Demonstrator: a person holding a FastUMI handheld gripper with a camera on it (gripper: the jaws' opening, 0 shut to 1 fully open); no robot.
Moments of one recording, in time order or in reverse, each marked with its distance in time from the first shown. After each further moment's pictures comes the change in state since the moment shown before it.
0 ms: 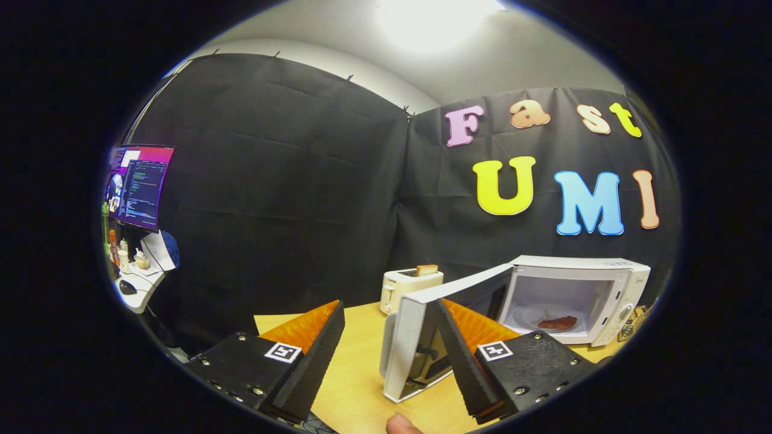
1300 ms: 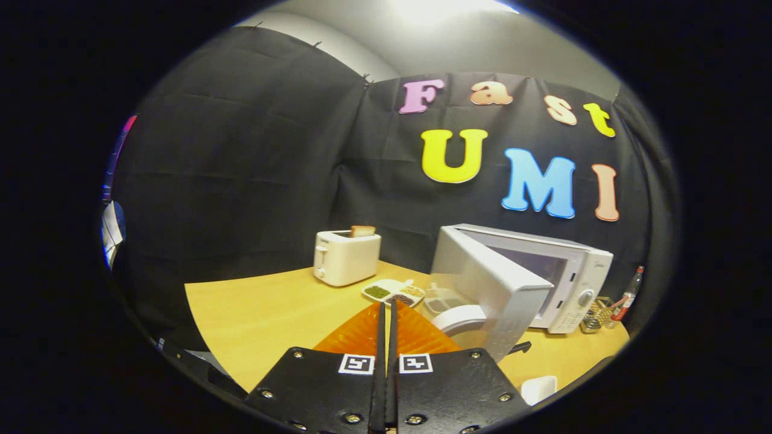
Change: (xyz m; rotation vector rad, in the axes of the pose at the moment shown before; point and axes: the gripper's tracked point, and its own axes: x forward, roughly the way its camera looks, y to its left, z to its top) arm -0.011 -0.126 -0.063 -0.058 0.185 -0.357
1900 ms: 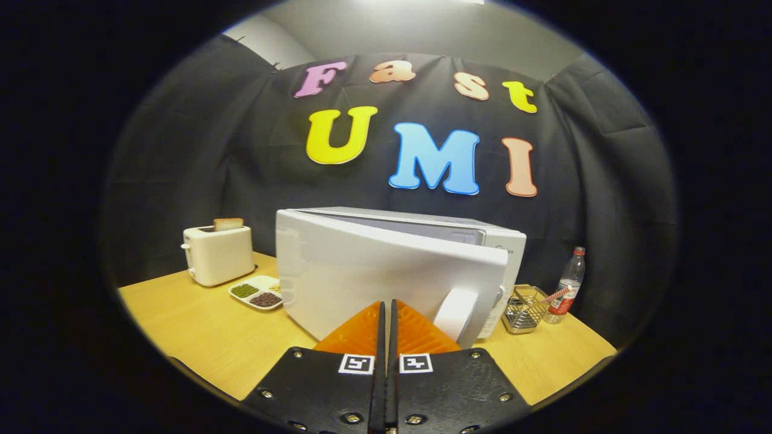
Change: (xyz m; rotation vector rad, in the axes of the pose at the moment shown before) arm 0.055 -0.207 -0.034 0.103 0.053 -0.388
